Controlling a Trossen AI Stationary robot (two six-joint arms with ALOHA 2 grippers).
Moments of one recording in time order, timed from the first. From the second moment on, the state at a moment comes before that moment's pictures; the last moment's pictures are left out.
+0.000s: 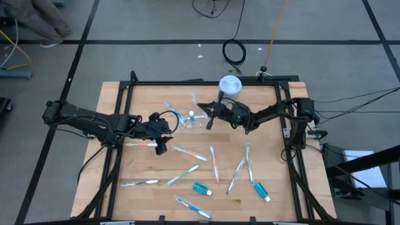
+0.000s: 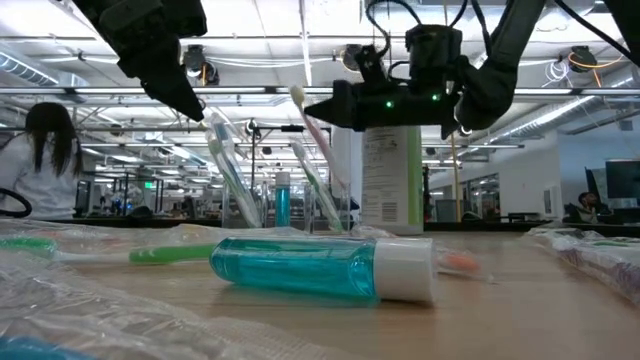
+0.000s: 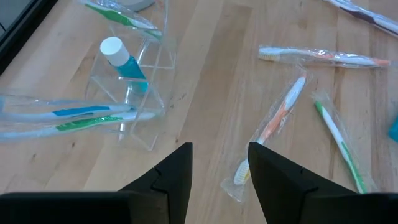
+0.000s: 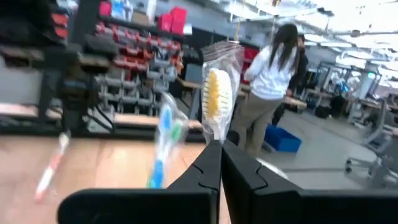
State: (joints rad) left arm -0.14 1.11 0.79 -0.52 -0.27 -0.29; right arm -0.23 1.85 0.76 1.23 0.10 -0.22
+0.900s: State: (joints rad) left arm -0.14 1.11 0.79 -0.52 -0.27 -0.29; right arm -0.25 1.85 0.81 1.10 0.10 -0.12
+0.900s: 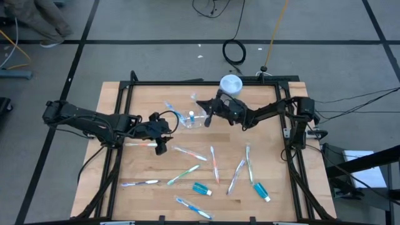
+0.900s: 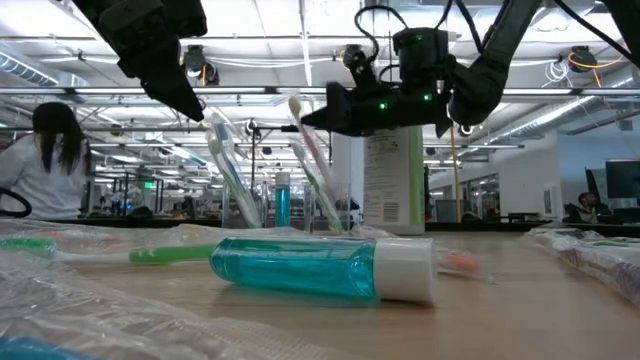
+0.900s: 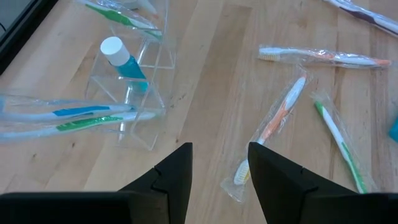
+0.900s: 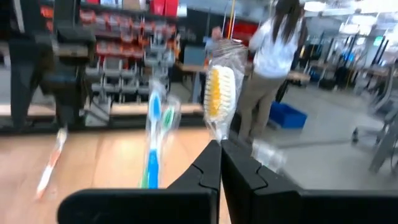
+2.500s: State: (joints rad) left arm -0.14 1.11 0.79 -0.52 -0.26 -0.32; right arm 0.09 1.39 0.81 -0.03 0.24 0.22
